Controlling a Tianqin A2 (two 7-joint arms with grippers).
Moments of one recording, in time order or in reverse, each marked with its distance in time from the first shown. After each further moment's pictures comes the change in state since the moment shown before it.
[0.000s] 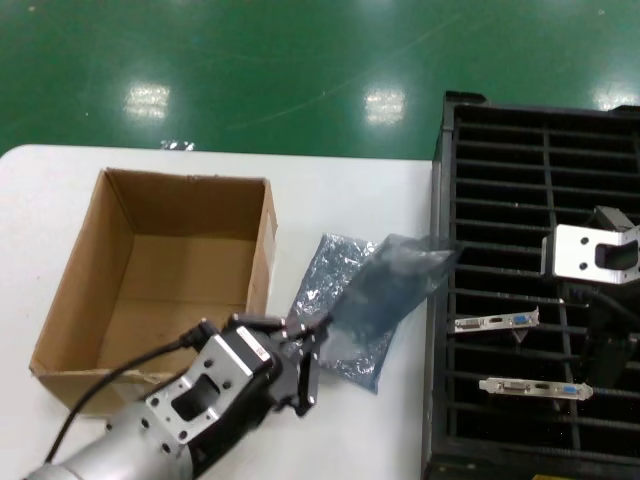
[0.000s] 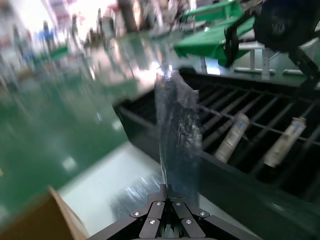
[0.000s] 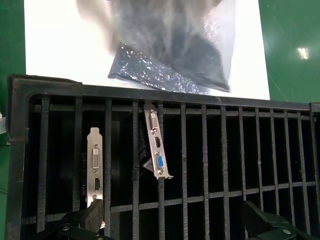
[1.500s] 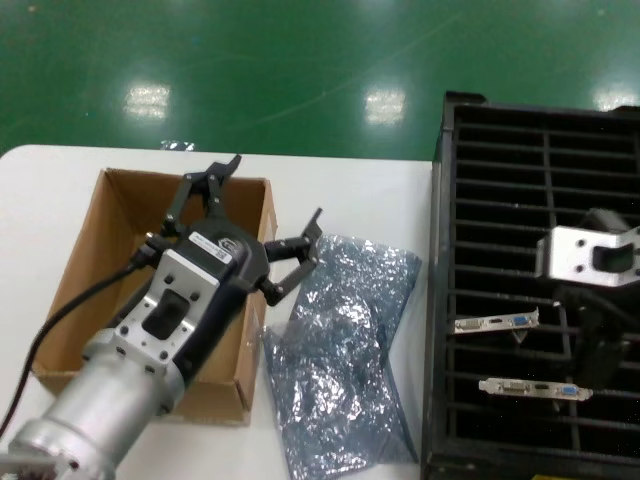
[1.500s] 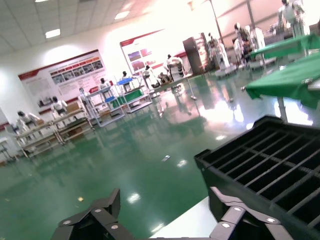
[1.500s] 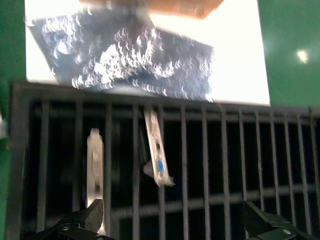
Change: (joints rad) left arm -0.047 -0.068 0.119 0.013 0.101 -0.408 -0.230; right arm -0.011 -0.003 0.006 -0.001 0.010 0.016 -0.007
